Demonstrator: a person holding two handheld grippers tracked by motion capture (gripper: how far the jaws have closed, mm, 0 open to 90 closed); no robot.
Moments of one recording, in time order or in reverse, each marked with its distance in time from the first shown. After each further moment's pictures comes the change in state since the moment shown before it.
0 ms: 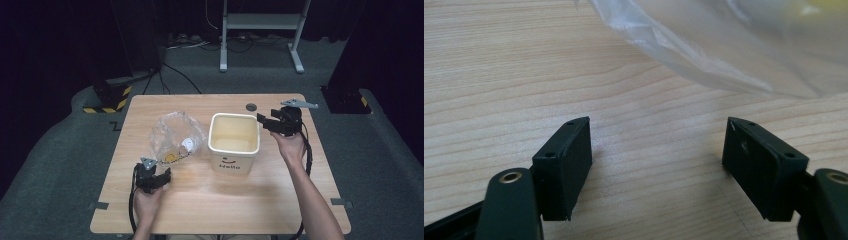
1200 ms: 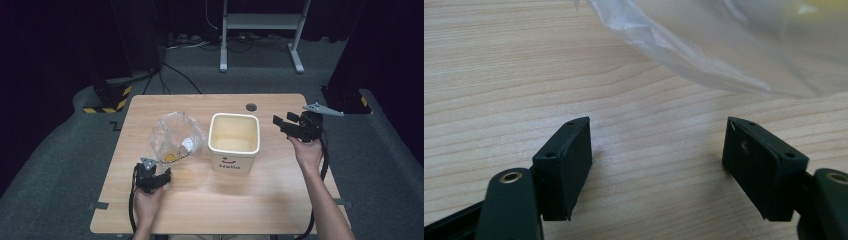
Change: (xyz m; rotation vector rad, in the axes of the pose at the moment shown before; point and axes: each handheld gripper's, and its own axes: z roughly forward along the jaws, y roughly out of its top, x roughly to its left) left arm 0.000 0.000 0.000 -0.002 0.001 0.000; right arm -0.024 -0.010 -0.047 -0.066 -0.003 0.054
